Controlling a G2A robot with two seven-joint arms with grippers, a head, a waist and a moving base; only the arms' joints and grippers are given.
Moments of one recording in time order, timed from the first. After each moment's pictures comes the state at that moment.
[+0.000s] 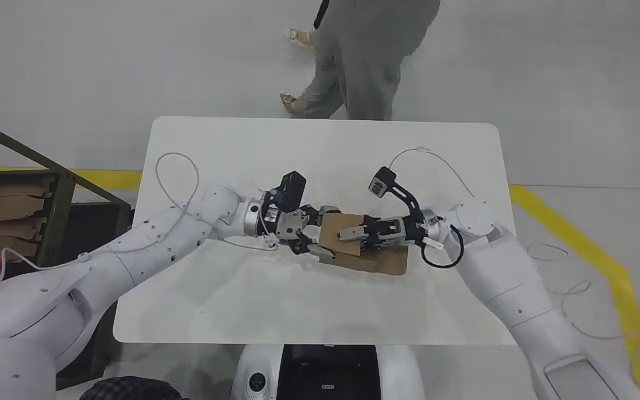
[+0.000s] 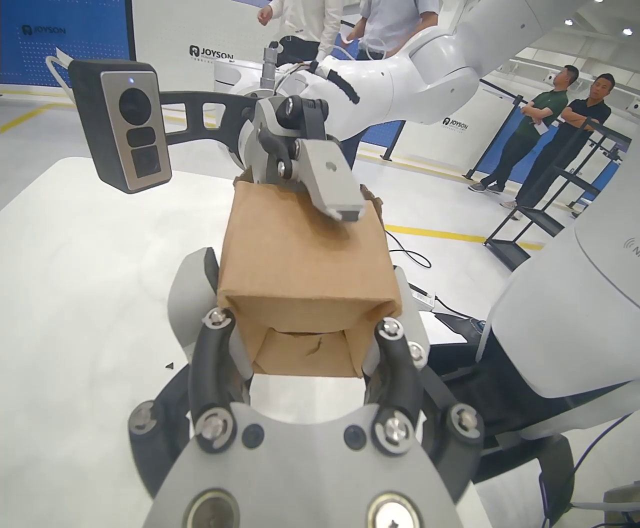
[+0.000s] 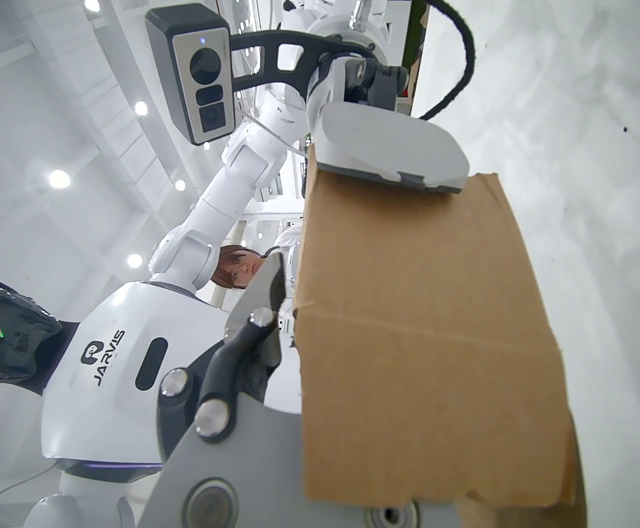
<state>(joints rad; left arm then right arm) 0.54 -0.88 -0.17 -1.26 0.94 -1.01 0.58 -0.95 -1.17 0.94 -1.25 0.62 -0.22 1.36</state>
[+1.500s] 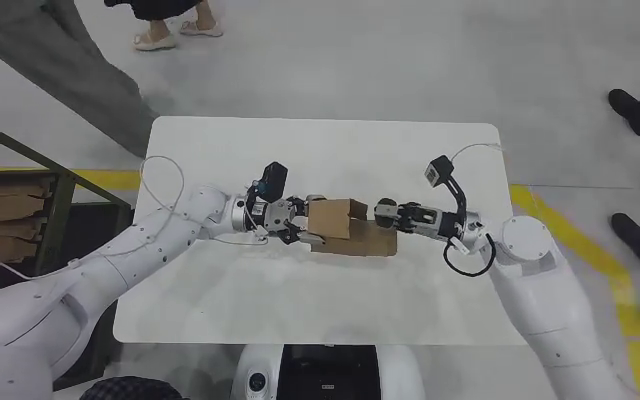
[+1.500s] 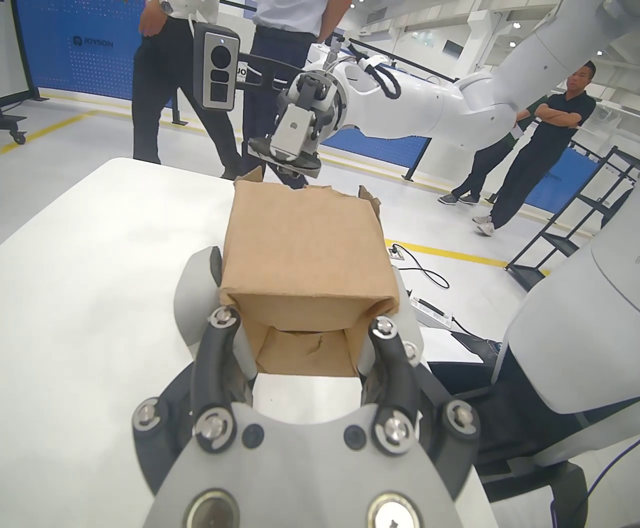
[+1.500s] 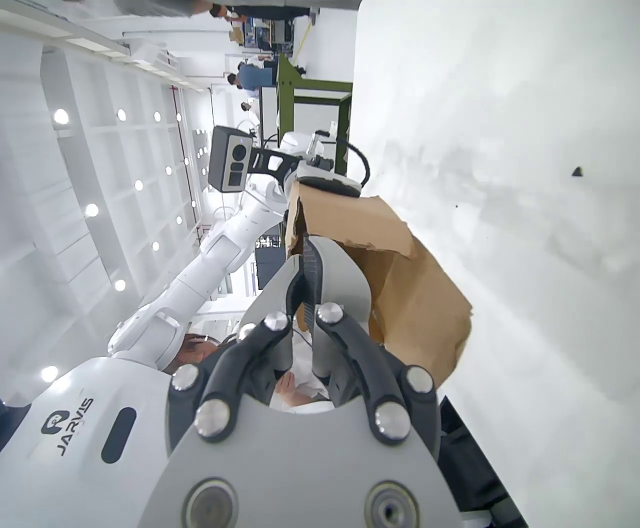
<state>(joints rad) 0.60 -0.85 -0.26 -1.23 0.95 -1.01 0.62 -1.21 -1.07 1.26 -1.58 0.38 -0.09 1.03</state>
